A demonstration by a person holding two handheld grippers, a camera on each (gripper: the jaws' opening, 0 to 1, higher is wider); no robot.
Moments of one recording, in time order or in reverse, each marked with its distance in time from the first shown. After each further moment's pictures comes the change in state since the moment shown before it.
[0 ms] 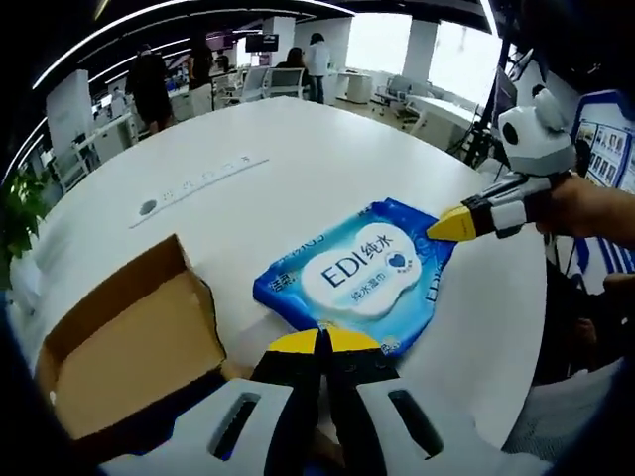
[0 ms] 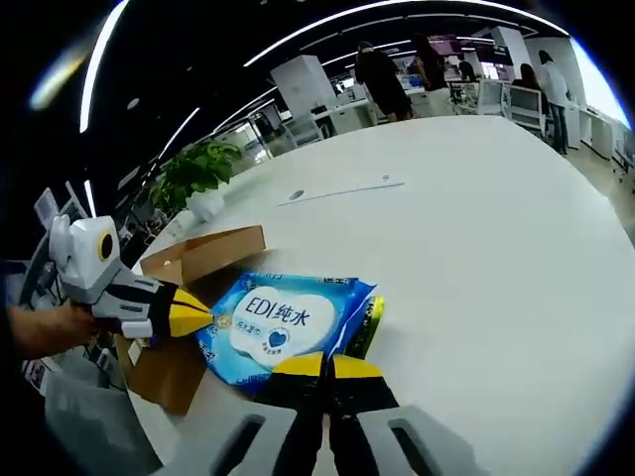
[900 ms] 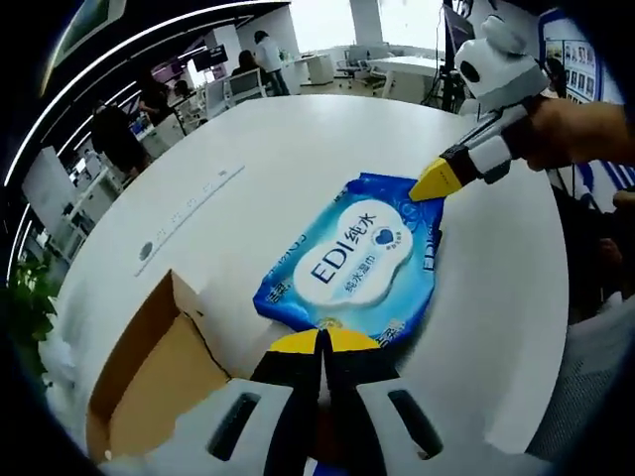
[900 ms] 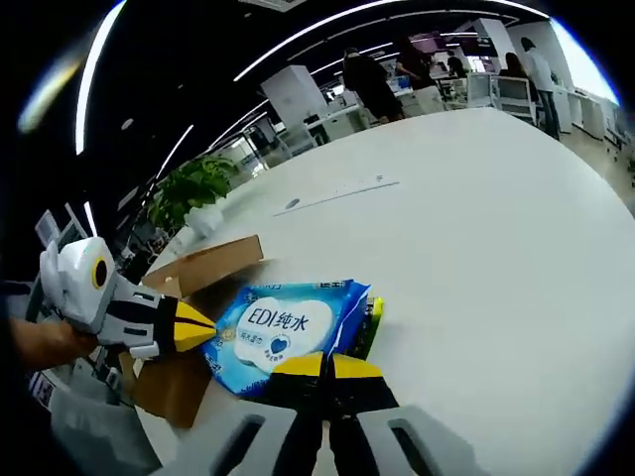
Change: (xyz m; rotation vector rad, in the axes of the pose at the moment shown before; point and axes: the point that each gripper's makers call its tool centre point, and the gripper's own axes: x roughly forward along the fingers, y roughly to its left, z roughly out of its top) left arm 0.003 -0.003 -0.003 0.267 0.054 0.041; right arm 0.000 -0.002 0.003 0.060 -0.057 0.019
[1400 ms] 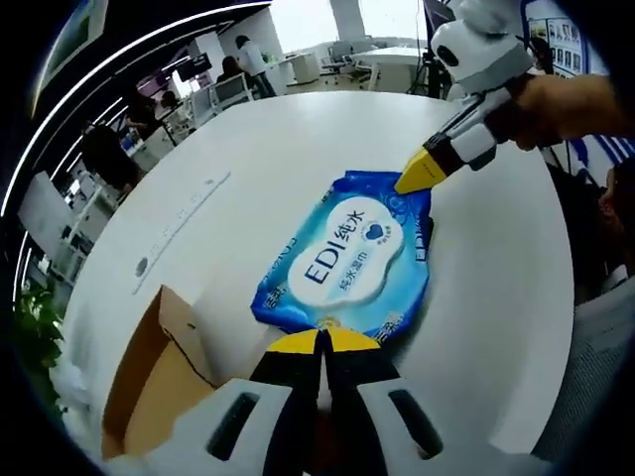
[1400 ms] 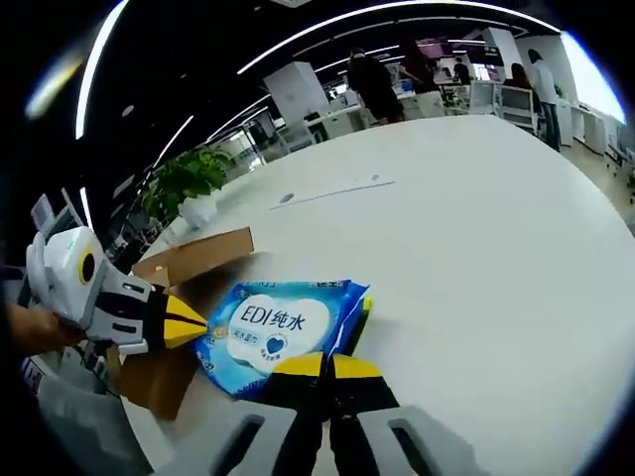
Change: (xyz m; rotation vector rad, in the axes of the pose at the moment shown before) left arm 0.008 -0.009 -0.004 0.120 0.029 -0.003; right arm 0.006 -0.007 -0.008 -0.043 0.016 -0.041
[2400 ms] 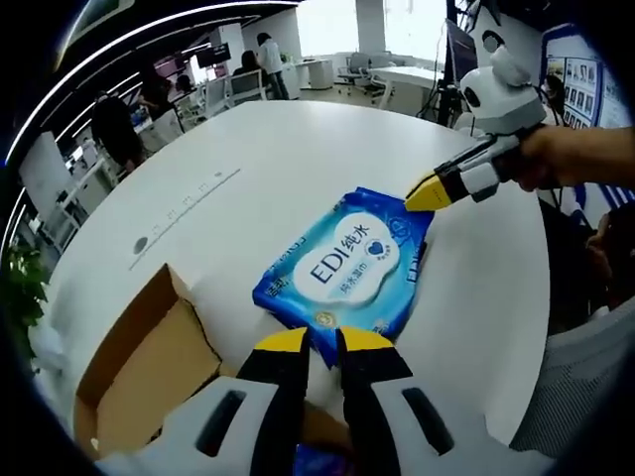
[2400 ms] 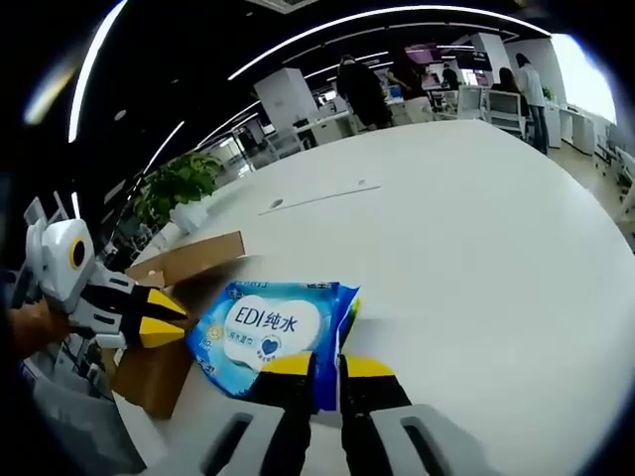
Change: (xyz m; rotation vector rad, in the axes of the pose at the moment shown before) left arm -0.026 0.001 0.005 -0.182 -0.058 -0.047; right arm -0.017 -0.005 -0.002 0.006 -0.029 -0.044
